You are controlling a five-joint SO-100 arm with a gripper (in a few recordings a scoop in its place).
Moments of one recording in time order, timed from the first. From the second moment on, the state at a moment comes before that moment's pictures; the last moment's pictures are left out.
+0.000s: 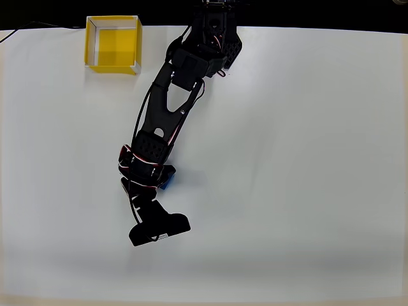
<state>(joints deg) 22.1 67.9 78.6 59.2 -145.8</state>
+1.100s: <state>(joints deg) 20.2 68.1 89.6 49.8 -128.0</state>
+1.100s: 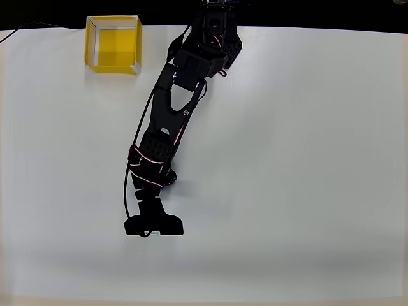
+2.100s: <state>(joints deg) 18.3 94.2 93.8 43.6 -107.0</state>
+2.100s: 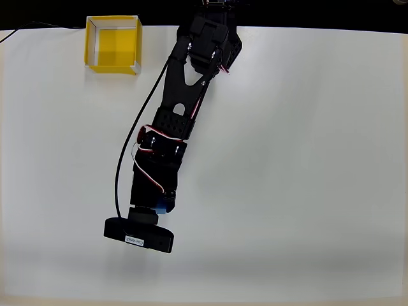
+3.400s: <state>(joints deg) 87.5 106.9 104.2 57.2 -100.5</state>
